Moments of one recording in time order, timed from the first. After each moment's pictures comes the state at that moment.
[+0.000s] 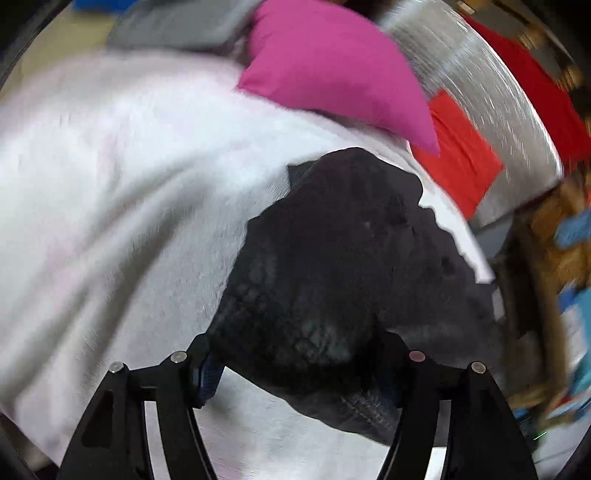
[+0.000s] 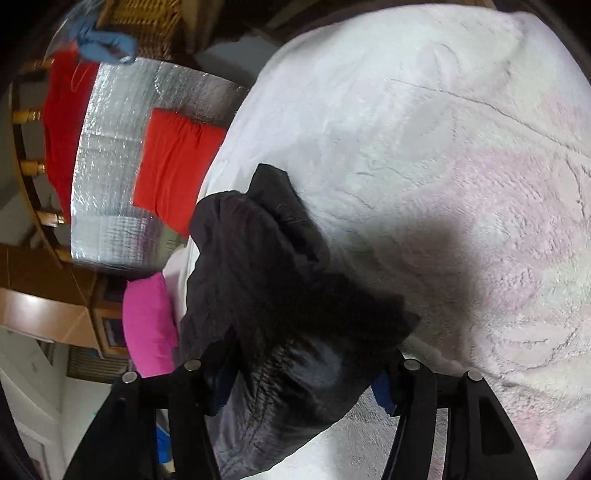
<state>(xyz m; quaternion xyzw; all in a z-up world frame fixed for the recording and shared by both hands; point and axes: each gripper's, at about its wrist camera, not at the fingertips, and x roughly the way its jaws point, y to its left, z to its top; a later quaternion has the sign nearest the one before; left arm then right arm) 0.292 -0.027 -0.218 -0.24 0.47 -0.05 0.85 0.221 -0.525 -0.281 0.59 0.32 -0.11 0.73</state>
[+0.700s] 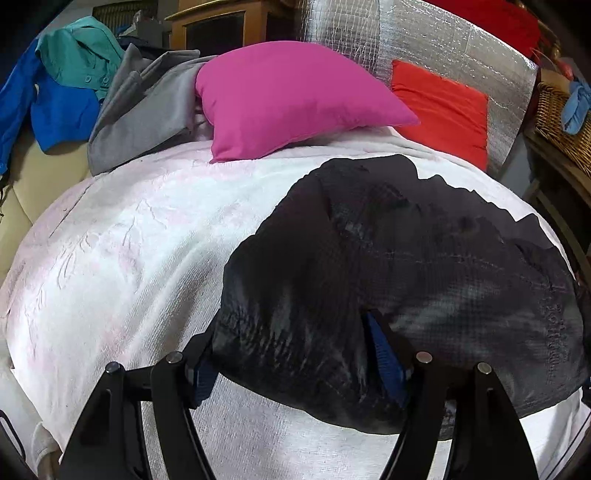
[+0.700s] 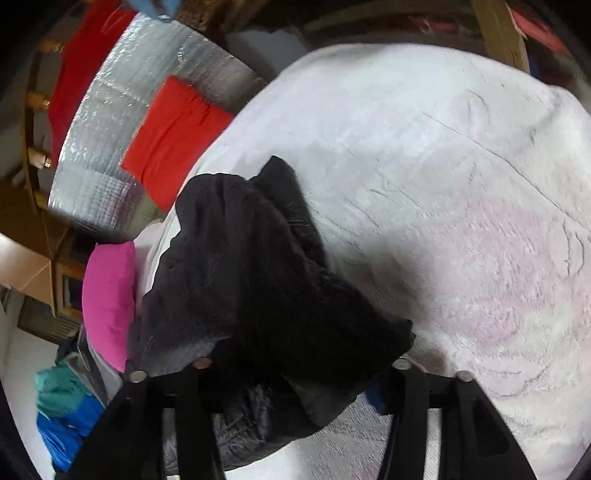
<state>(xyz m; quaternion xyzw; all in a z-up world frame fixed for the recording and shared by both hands) 0.291 -0.067 -0.204 -0.04 0.41 -0.01 0.91 0.221 -0.520 -0.262 0.50 0.36 -0.14 0.78</state>
